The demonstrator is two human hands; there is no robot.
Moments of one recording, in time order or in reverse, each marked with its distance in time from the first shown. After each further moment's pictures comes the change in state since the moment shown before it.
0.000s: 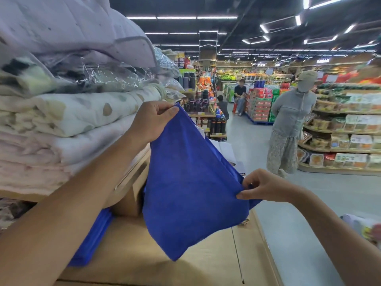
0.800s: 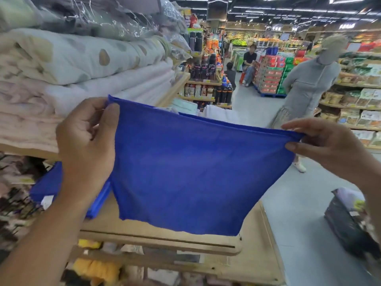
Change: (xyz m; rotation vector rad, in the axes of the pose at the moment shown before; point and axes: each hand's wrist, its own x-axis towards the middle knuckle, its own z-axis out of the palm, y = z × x) left_hand -0.159 -0.013 -0.053 0.023 0.479 0.149; right_hand -0.081 -0.014 -0.031 0.223 0.497 -0.248
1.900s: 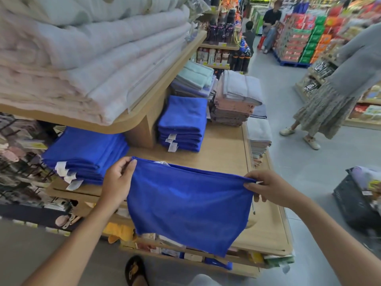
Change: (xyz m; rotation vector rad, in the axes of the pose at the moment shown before) left_hand -0.151 -0.192 -0.039 0.268 -0.351 -0.673; right_hand -0.062 0.121 0.166 -0.014 -0.517 0.539
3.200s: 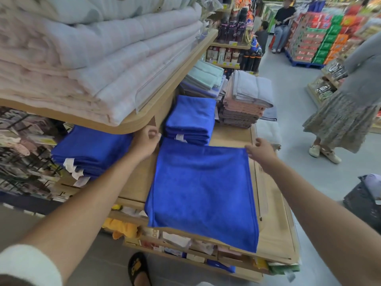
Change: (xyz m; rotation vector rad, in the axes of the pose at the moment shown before) left_hand 0.115 0.027 0.051 0.162 -0.100 -0.082; right_hand 0.133 -0.012 -0.017 0.287 0.486 0.293
